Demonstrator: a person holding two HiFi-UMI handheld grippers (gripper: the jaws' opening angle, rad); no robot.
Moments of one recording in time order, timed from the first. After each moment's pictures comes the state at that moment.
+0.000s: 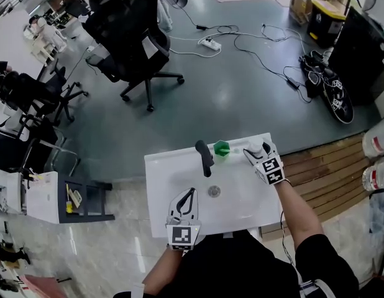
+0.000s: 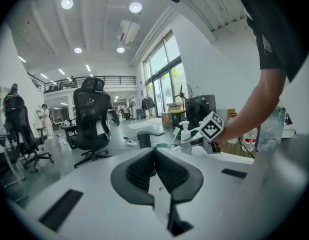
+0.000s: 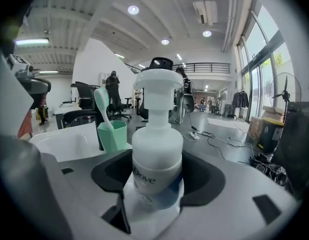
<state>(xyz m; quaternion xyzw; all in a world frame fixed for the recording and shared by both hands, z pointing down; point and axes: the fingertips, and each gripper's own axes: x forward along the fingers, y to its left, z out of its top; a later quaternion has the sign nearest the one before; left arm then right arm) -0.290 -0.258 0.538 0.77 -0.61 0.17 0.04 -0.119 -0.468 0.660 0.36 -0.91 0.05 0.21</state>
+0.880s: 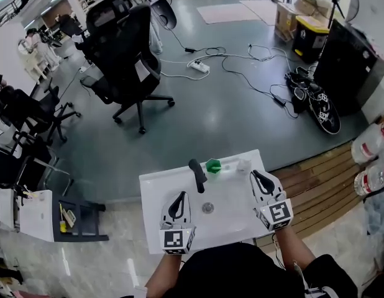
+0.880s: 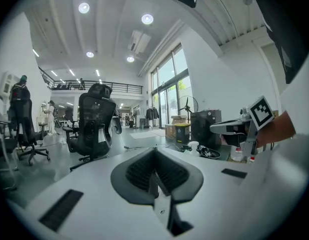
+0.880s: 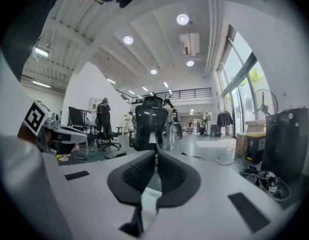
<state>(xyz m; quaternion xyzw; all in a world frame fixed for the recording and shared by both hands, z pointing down) -0.300 -0.285 0.489 0.77 -0.63 0.09 0.04 -0.092 -0.362 0.484 0.43 -0.90 0.01 0.05</state>
